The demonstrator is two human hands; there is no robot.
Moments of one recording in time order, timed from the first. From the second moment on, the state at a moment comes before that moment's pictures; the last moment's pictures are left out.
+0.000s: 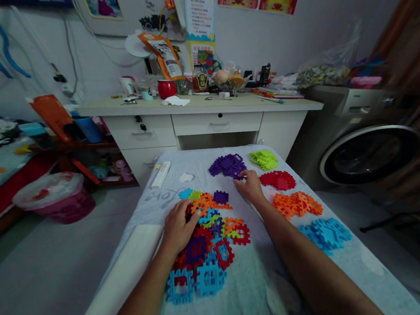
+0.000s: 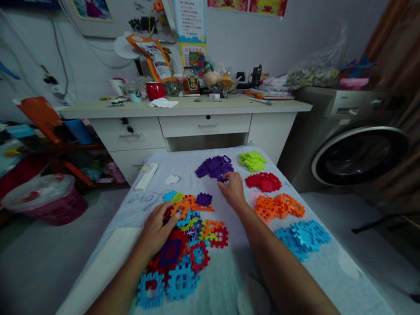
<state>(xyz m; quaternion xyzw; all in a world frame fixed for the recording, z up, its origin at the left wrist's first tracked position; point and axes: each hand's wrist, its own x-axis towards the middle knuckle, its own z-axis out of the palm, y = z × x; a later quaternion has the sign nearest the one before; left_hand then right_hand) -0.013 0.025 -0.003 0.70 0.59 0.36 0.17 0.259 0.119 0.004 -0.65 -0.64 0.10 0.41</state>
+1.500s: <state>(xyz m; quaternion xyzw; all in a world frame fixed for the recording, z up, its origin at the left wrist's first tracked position) -0.013 0.025 -0.003 0.71 0.59 0.36 0.17 0.235 0.075 -0.002 -0.63 -0.70 0.18 0.29</state>
